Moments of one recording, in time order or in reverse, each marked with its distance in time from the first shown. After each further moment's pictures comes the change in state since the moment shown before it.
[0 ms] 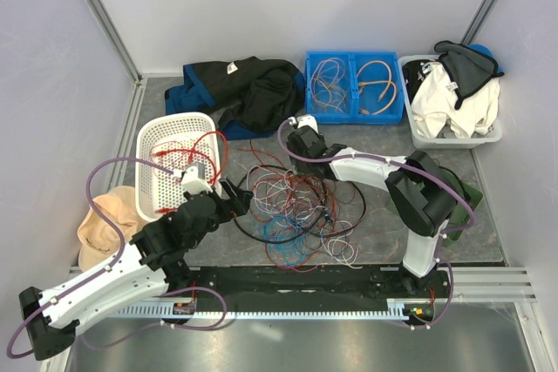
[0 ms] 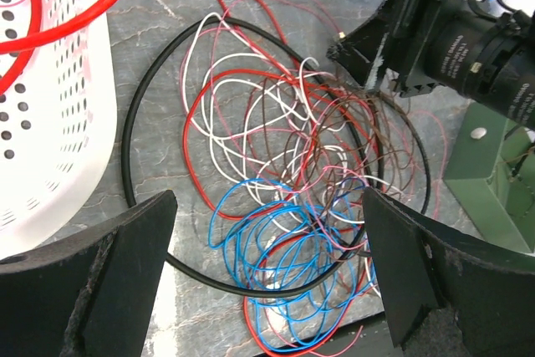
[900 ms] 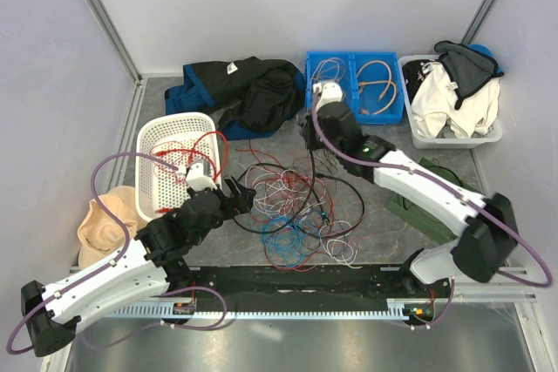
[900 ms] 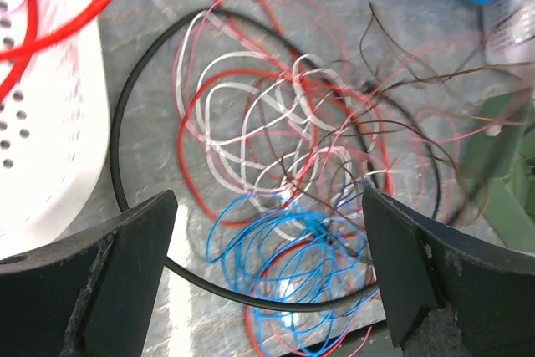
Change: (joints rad) left arm 0.000 0.064 0.010 0.031 -0.002 0.026; right arm -0.019 -0.368 -0.012 -0.020 -0.138 0.037
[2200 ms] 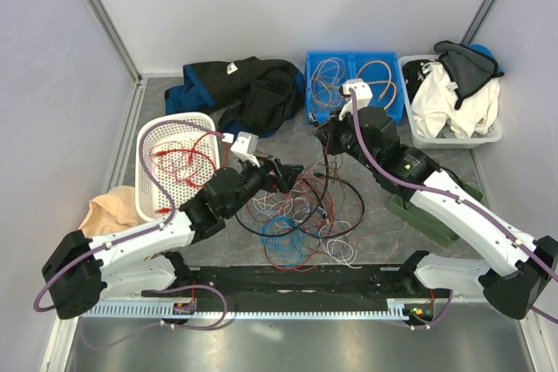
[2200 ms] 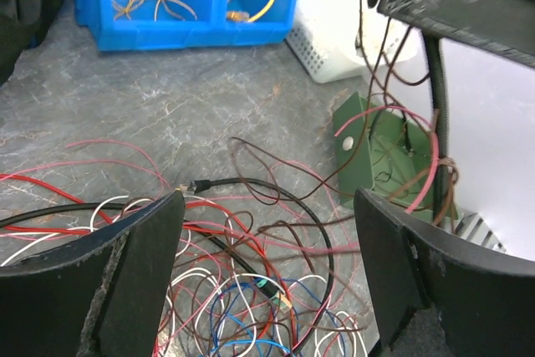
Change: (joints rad) left arm 0.002 0.473 0.103 0.841 0.292 0.393; right arm 0.004 -0.315 0.018 -0.112 -0.073 0.008
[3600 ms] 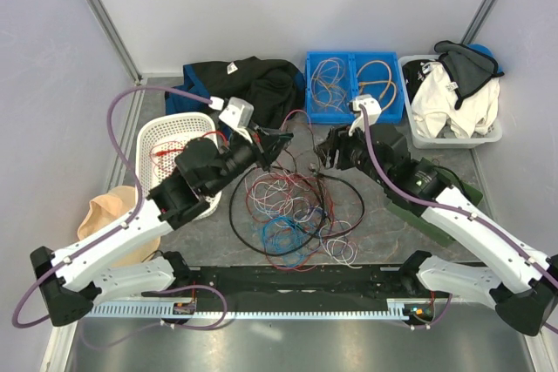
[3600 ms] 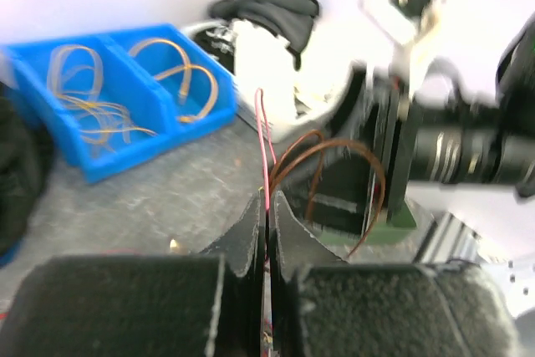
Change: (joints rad) left arm 0.002 -0.084 0.386 -0.319 0.134 0.228; right arm 0.000 -0.124 -0.126 -0.023 -0.022 0.016
